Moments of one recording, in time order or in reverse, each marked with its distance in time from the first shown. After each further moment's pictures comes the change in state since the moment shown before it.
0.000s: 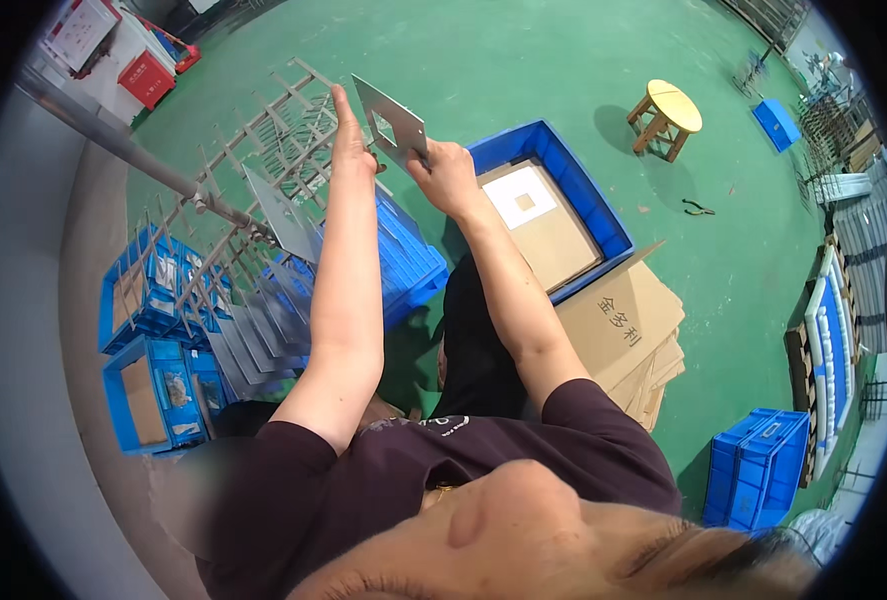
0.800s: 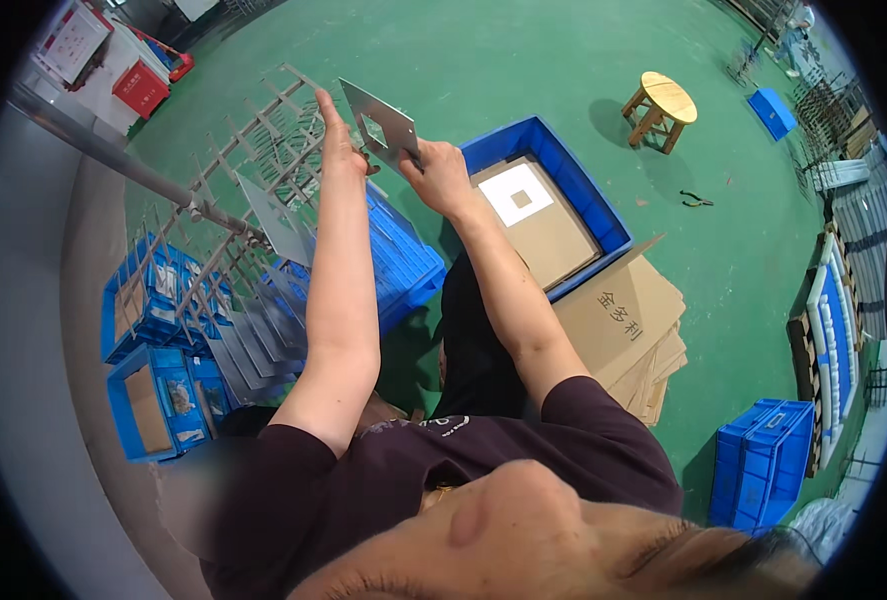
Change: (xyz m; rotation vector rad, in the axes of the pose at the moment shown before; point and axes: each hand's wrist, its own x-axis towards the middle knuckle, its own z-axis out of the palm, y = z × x) left_hand 0.008 0.004 -0.015 -0.015 0.053 -0.030; right_hand 0.002 -0.010 0.002 0.047 -0.020 -0.004
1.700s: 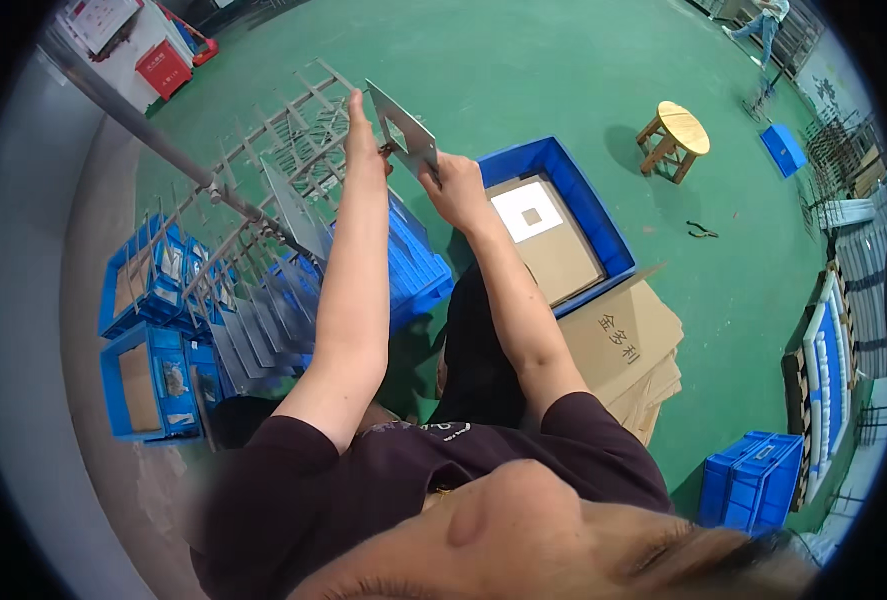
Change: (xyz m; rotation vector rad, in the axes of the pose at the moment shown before) left_hand 0.013 -0.023 0.019 -0.004 0.117 -0.028; right_hand -0.022 0.010 -0.013 -0.002 0.042 -0.061
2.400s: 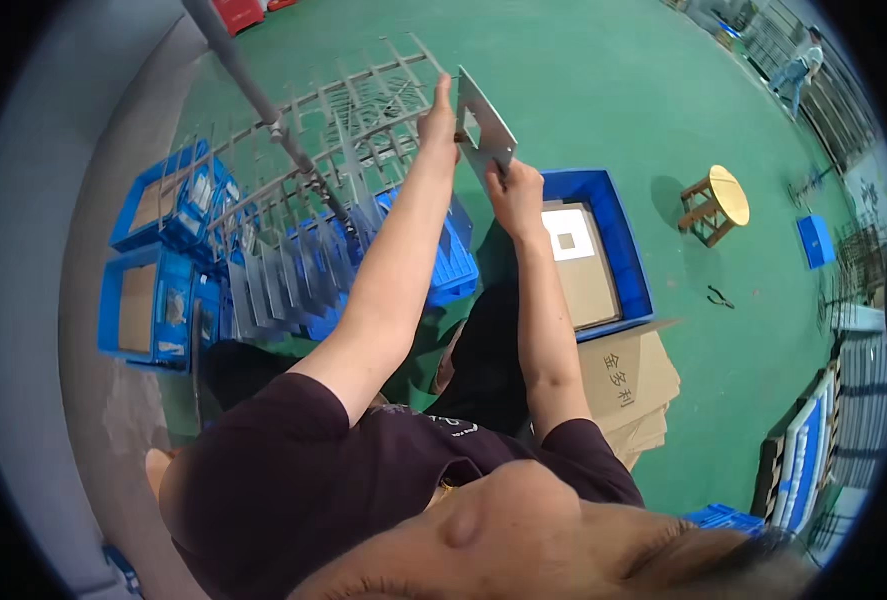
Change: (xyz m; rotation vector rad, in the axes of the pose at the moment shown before) left_hand 0.005 -0.048 0.084 -0.079 -0.188 0.050; right_hand -0.023 0.024 -0.053 -0.101 0.207 0.148
